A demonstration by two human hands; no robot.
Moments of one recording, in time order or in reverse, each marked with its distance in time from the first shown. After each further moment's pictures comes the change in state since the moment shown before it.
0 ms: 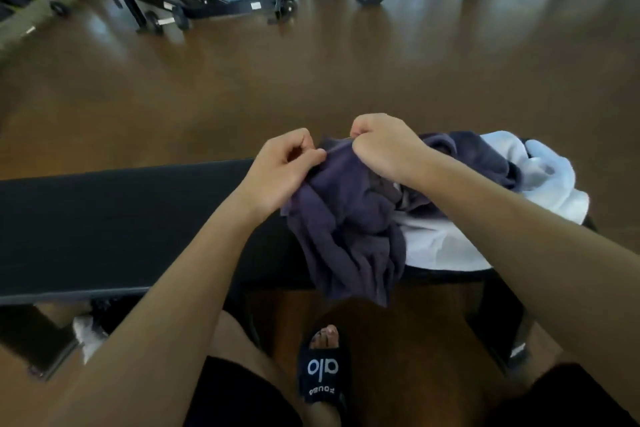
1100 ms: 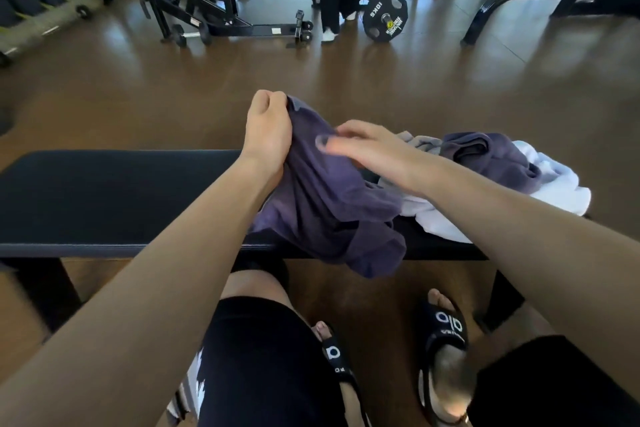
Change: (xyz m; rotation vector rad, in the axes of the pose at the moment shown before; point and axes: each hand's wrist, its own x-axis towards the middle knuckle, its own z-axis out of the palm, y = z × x) left_hand -0.050 0.001 -0.085 -0.530 0.580 -0.193; right_hand -0.055 -0.083 0.070 0.261 -0.155 -0.133
